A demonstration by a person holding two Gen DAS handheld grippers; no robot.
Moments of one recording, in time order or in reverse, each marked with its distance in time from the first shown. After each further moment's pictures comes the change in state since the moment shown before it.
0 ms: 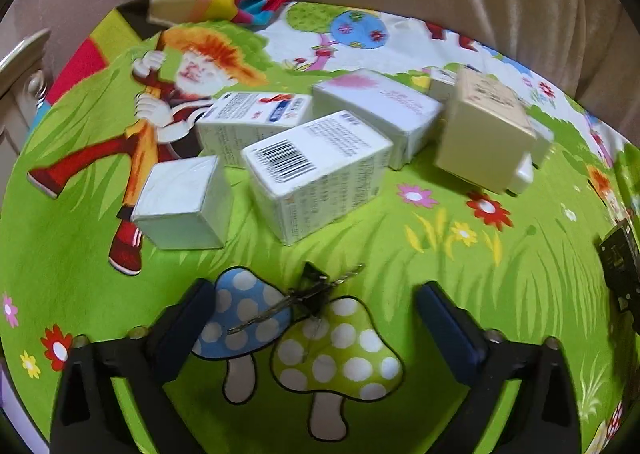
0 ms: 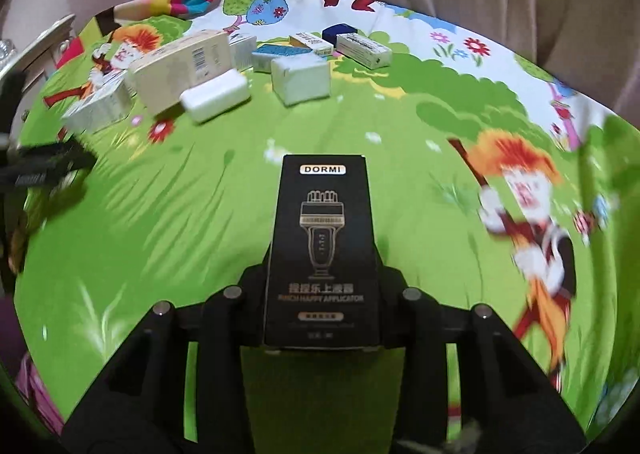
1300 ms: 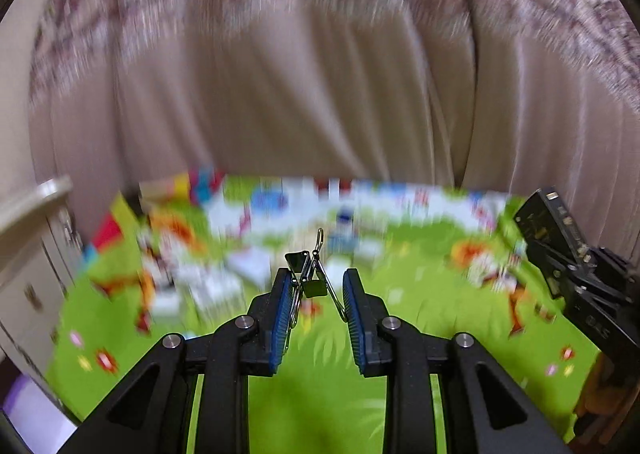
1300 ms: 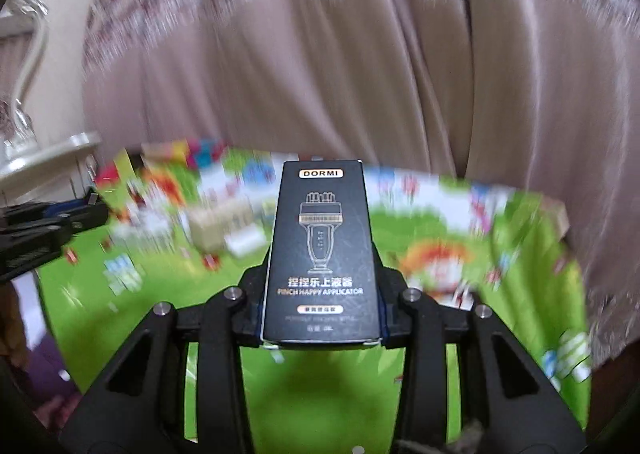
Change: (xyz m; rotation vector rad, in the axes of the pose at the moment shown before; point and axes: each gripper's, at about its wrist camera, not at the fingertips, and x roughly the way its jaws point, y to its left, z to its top) left arm -0.211 -0.094 -0.049 0.102 -0.575 -0.101; right arm -0.166 0.032 -0.029 0.084 -0.610 -0.122
